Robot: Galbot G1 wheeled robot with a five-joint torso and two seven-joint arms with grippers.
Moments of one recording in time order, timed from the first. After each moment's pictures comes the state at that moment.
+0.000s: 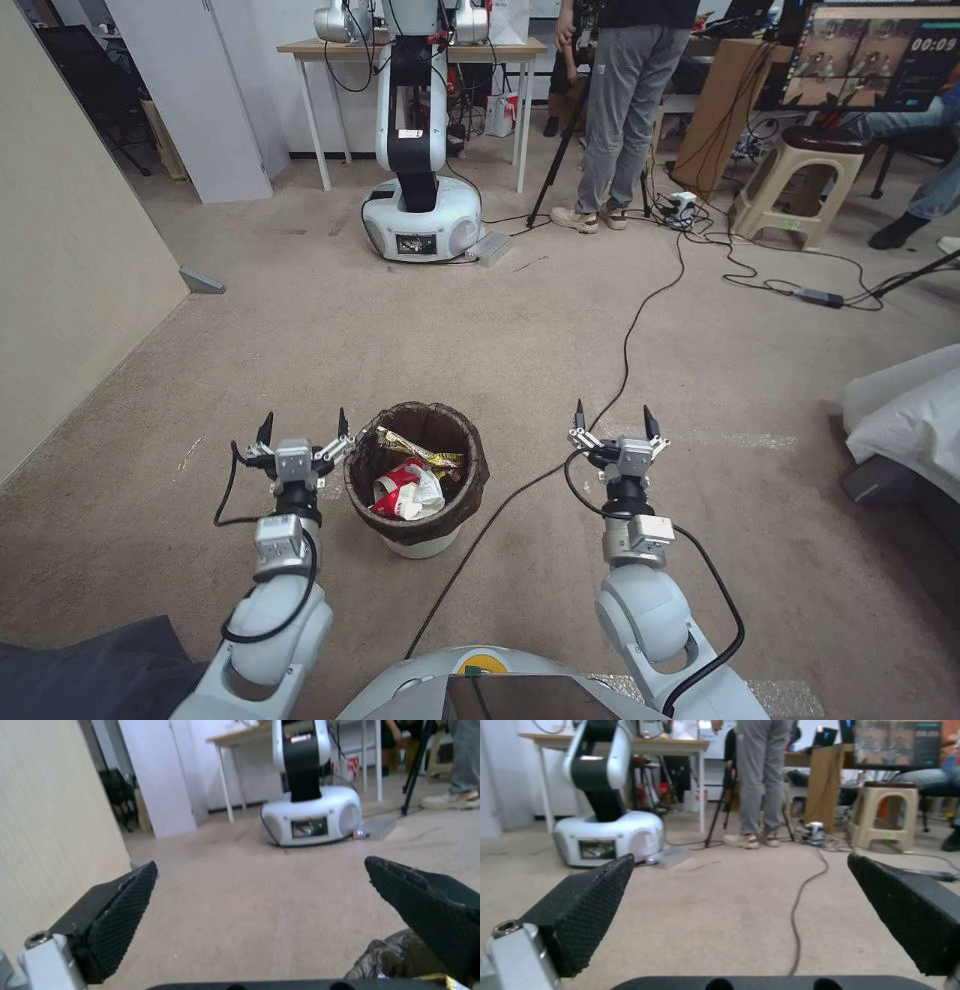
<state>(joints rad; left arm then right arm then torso) 1.60 -1.27 -0.41 -2.11 -0.03 -0.06 -0.45 -1.50 1.31 0.32 2.00 0.05 0.19 0.46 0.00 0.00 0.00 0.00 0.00</state>
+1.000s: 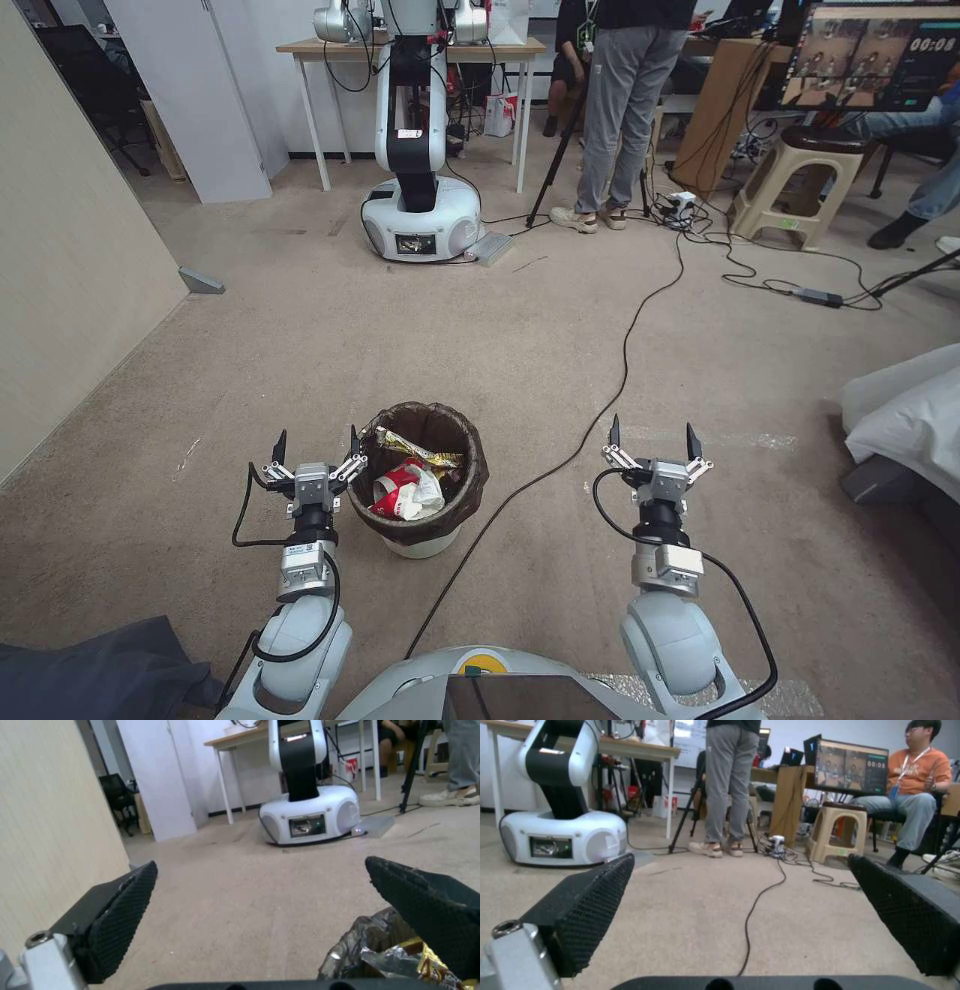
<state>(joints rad) 1.61 -1.32 -0.38 -2.02 0.06 -0.16 -0.47 -1.60 1.37 0.43 2.00 -0.07 0.27 0.46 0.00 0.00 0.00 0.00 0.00</state>
